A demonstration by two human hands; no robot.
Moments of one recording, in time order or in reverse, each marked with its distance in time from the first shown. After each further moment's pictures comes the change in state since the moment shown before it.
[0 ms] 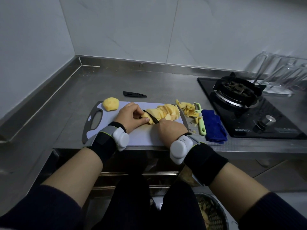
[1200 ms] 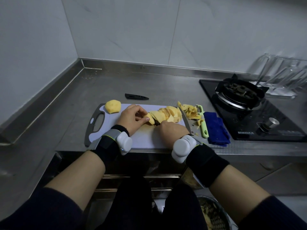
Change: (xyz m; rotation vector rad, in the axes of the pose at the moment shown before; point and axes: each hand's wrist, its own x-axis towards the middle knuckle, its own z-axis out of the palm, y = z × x) left_hand 0.001 0.001 0.004 -0.066 0.033 -0.005; right_hand 0.003 0.000 0.000 0.057 0.016 0.023
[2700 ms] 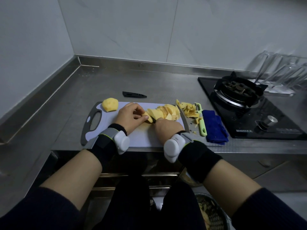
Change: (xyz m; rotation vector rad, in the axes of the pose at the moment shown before) left_hand 0.001 0.001 0.003 -0.056 0.021 -0.029; right_hand 0.003 -0.006 -0.014 -0.013 -0.115 -0.032
